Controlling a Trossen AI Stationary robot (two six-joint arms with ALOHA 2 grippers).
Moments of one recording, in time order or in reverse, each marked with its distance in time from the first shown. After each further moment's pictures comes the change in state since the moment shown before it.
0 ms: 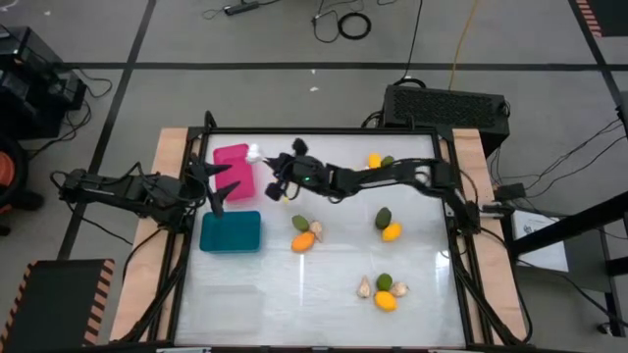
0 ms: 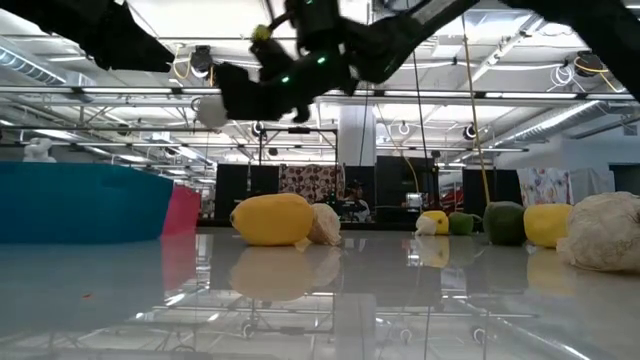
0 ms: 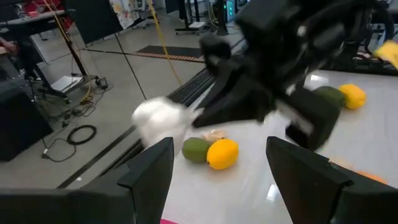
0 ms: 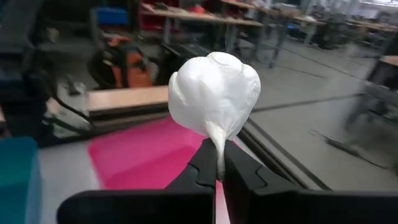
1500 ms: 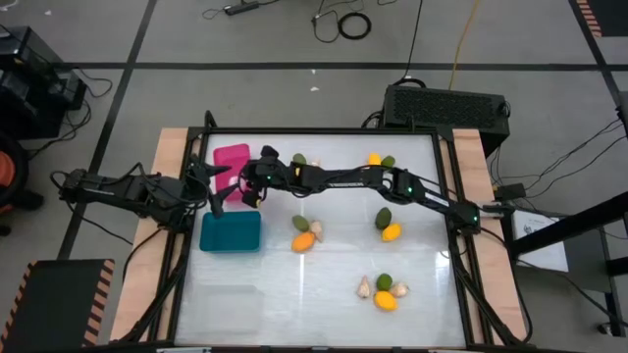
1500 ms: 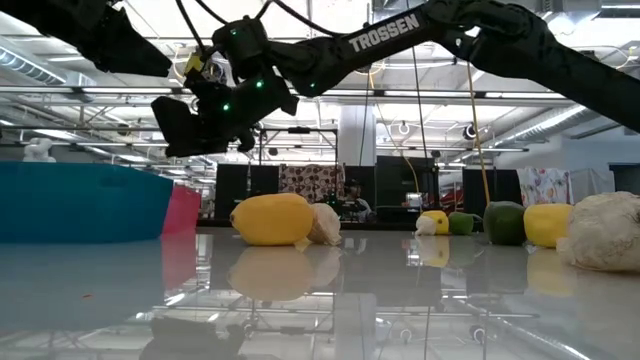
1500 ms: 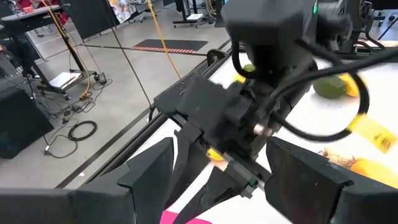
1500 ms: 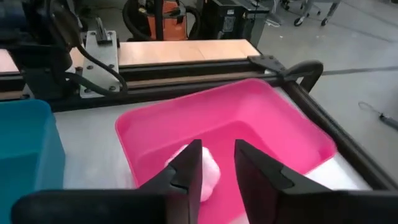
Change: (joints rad) left arm 0.000 0.000 0.000 -0.043 0.012 -0.005; right arm -0.014 0.368 0.641 -0.498 -0.155 0.019
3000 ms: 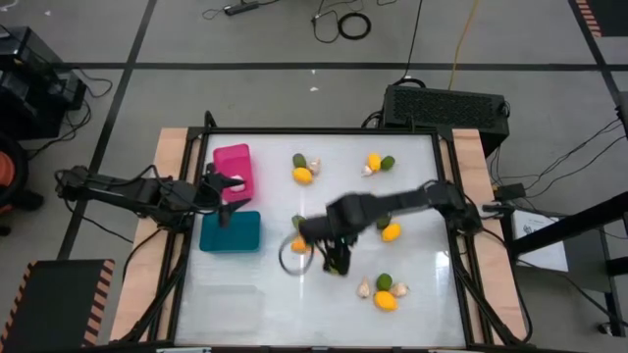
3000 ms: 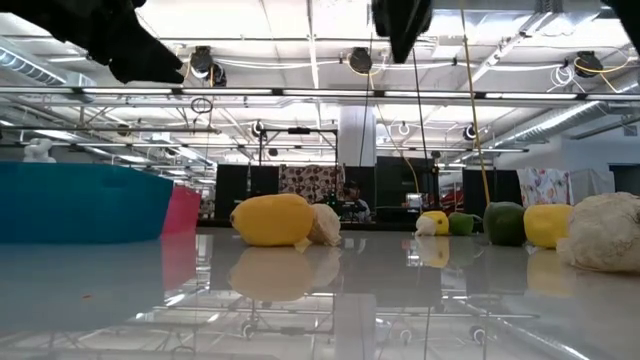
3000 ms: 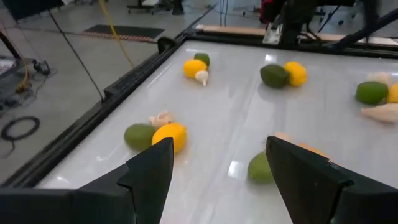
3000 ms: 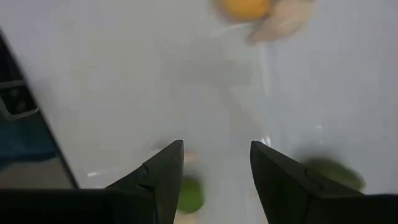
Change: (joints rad) left arm 0.000 0.131 -0.017 0.137 0.193 -0.047; right arm 0.389 -0.428 -0.013 -1.506 -0.266 0.551
